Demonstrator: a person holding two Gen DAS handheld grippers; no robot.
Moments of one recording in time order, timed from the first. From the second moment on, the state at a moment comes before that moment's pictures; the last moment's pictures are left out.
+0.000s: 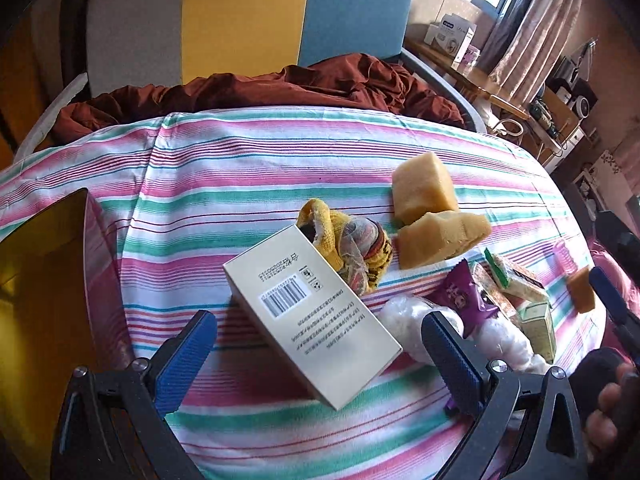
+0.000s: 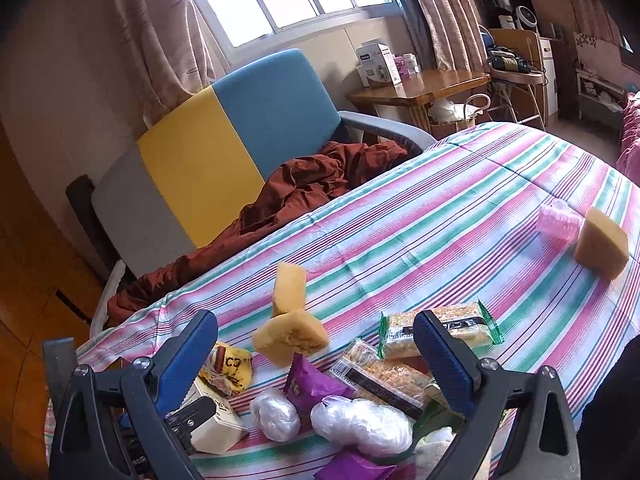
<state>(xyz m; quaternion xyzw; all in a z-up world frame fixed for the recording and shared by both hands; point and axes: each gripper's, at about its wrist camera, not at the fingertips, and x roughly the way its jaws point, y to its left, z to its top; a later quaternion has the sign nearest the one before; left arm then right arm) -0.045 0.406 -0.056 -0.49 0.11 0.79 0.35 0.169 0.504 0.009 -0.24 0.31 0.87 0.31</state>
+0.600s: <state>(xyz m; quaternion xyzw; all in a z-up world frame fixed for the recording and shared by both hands) -0.032 0.383 -0.087 -0.51 0.11 0.78 0.35 0.156 0.499 0.000 -0.28 0.30 0.86 0.30</state>
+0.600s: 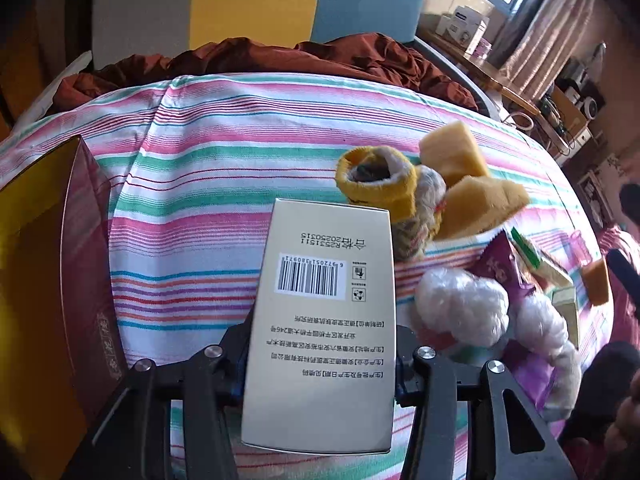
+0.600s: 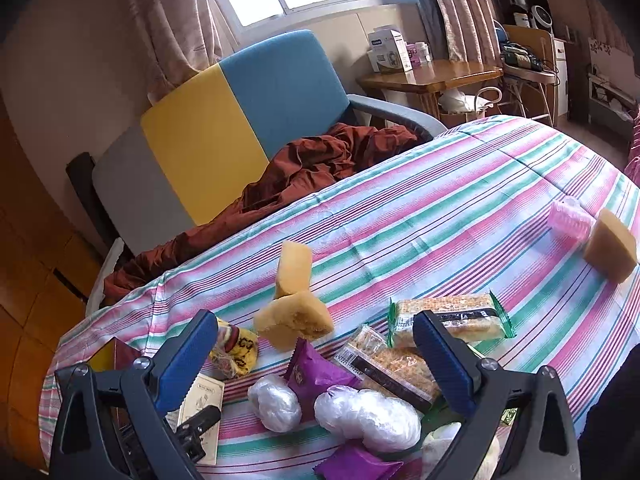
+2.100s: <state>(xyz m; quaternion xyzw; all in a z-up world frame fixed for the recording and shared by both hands) 0.078 0.337 -0.101 -0.36 0.21 0.80 0.44 0.026 0.427 -0.048 -0.50 0.15 0.85 0.05</state>
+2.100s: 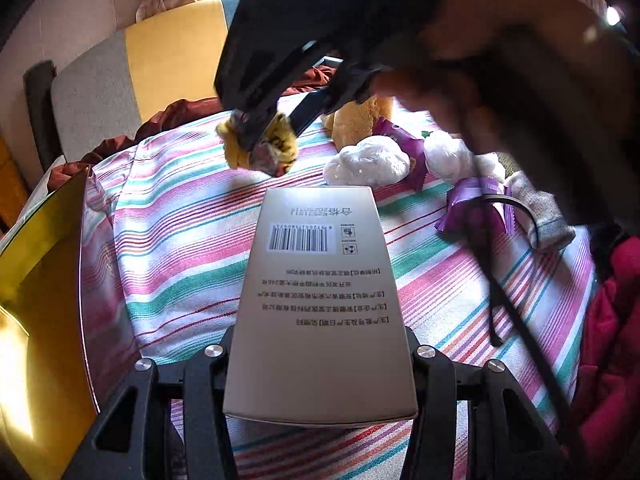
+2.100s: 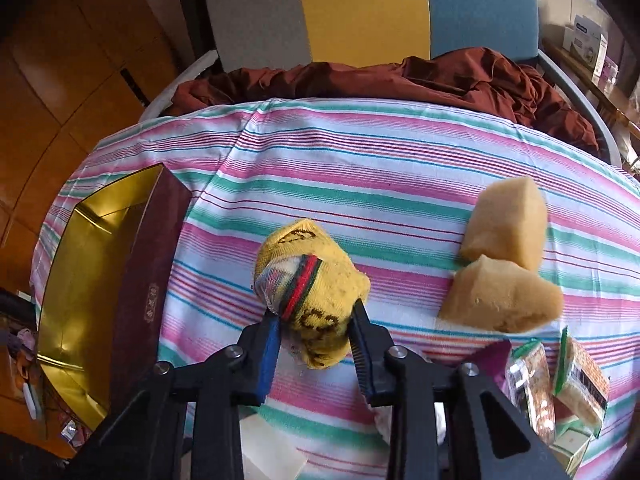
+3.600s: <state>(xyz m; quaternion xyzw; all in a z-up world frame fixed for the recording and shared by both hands) -0.082 0.117 -0.022 -0.42 0.08 0.88 0.22 0.061 0.392 -0.073 -0.52 0.10 0.84 0.03</state>
